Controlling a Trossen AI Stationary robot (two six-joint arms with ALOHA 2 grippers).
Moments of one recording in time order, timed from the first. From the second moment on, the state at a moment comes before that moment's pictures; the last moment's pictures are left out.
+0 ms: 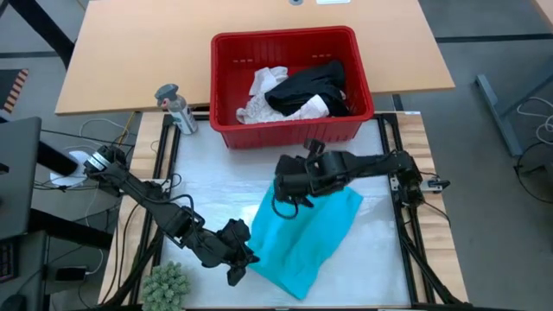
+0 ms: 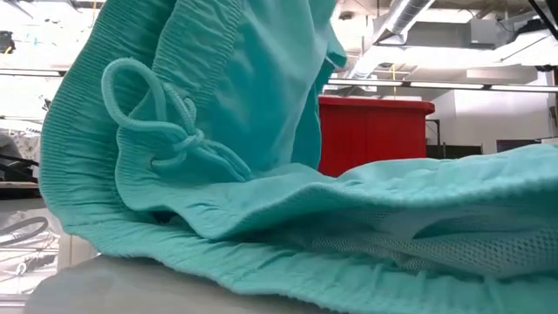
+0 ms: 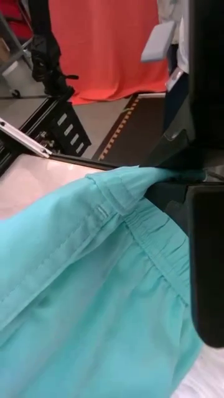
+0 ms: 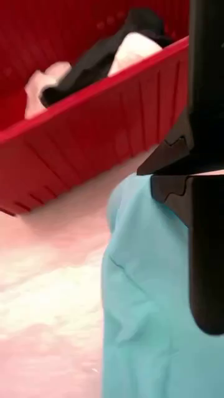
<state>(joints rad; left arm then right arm) -0.61 1.51 1.19 -0.27 -0.29 -0.97 0.23 2.00 2.33 -1.57 0.71 0.44</state>
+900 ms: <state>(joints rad) -0.60 1.51 1.19 -0.27 -0.24 -1.00 0.37 2.02 2.33 -1.11 -0.06 -0.34</state>
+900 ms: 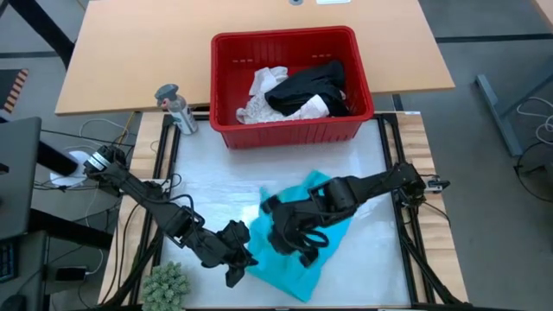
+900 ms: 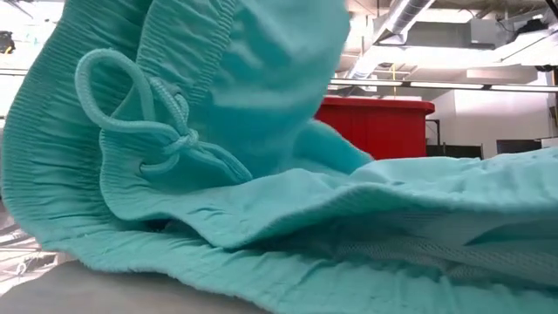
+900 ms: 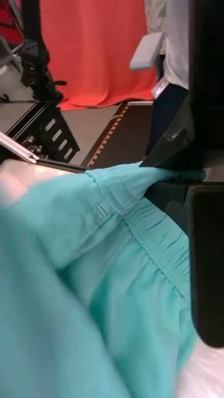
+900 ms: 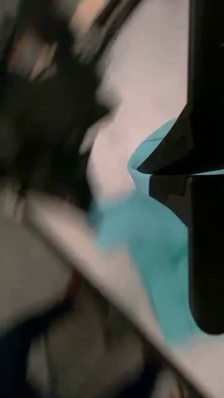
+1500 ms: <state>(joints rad) -0.58 1.51 1.19 -0.27 -0.21 -0.96 0.35 1.78 2.10 -0.97 -0.14 -0.36</state>
